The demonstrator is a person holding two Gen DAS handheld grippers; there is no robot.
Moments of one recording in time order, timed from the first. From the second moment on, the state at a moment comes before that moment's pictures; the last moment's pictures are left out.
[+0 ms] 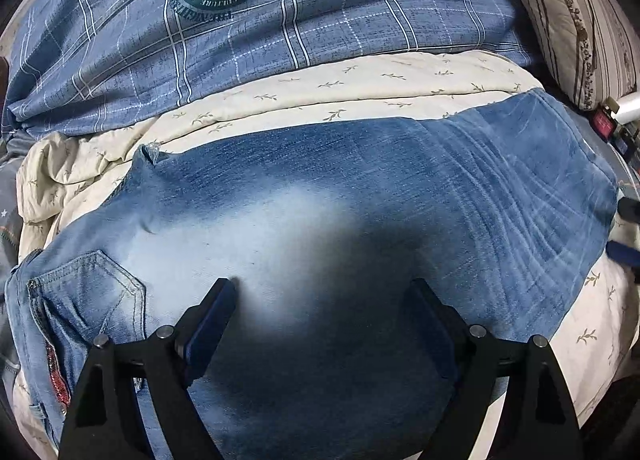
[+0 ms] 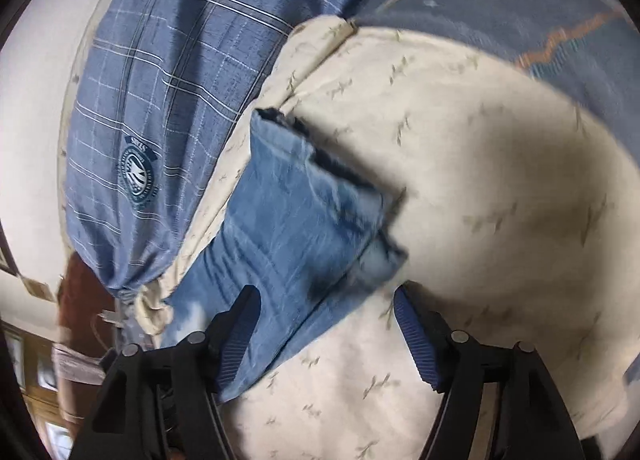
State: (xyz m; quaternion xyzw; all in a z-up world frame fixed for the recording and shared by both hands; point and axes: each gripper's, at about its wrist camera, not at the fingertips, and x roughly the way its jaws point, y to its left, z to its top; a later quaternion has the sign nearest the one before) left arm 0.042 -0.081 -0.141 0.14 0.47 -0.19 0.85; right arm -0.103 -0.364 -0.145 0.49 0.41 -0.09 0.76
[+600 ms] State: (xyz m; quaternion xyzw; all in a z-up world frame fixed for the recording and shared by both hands) left arm 0.046 -0.055 -0.119 0.12 0.43 -0.16 0.88; right arm -0.076 -0.341 -0.116 0.41 0.33 -0.13 0.84
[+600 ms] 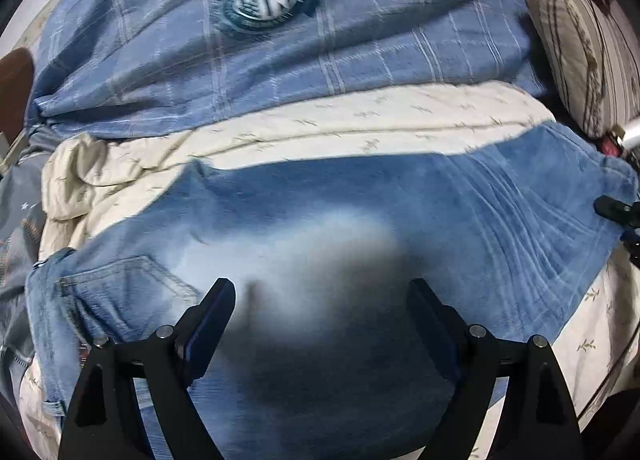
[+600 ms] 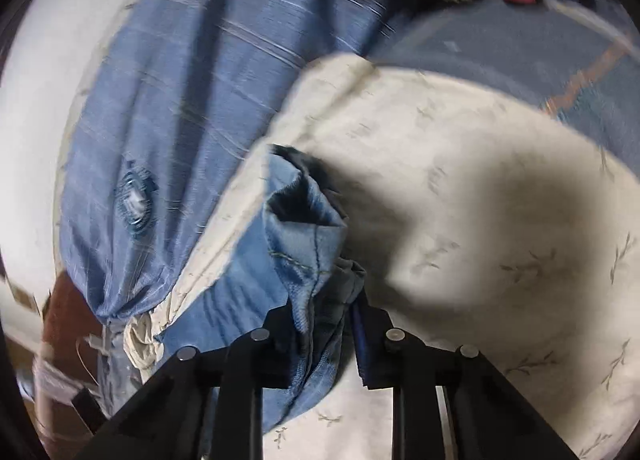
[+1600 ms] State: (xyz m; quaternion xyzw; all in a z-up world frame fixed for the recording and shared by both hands) left arm 0.064 0.063 -0.089 0.02 0.40 -0.07 0.91; right arm -0.027 -0.096 -0.107 0.17 0.45 0.12 0.87
